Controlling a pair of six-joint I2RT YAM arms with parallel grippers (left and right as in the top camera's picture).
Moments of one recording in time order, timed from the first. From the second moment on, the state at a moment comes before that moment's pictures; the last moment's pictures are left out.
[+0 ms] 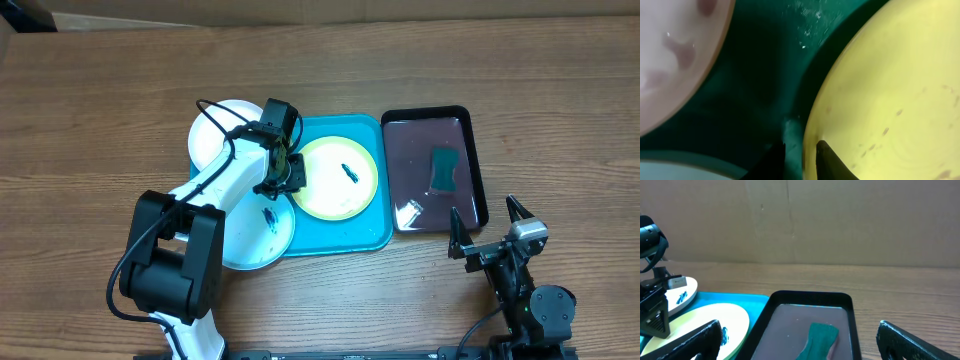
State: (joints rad) left arm -0.31 1.92 1.23 -0.71 0.08 -0.44; right arm 0.06 0.01 0.02 -0.02 -0.17 0.07
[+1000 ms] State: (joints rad) left arm -0.31 1.92 1.26 -0.73 0.08 -0.42; right arm 0.06 0.01 0.02 -0.02 -0.17 0.07
